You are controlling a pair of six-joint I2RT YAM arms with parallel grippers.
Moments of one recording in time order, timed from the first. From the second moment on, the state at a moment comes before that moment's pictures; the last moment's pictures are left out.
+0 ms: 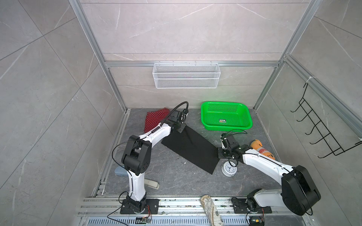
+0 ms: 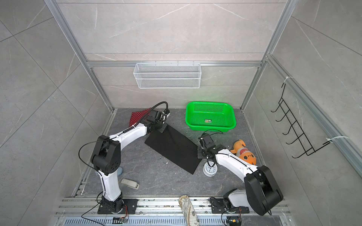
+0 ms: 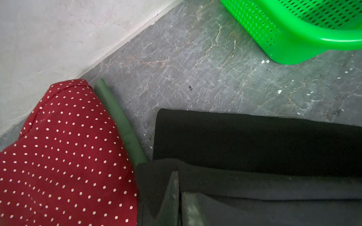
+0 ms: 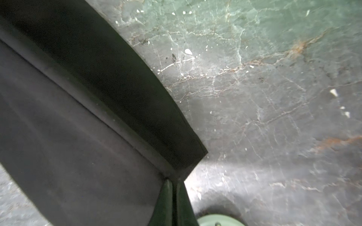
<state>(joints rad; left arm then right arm) -0.50 1.94 1.50 -0.37 -0.09 0.21 0.46 1.38 0.77 -0.45 0.08 0.41</state>
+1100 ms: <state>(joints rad) -0.53 2.13 1.63 -0.41 -0.18 0.13 0.38 1.58 0.82 -0.32 0.11 0.46</state>
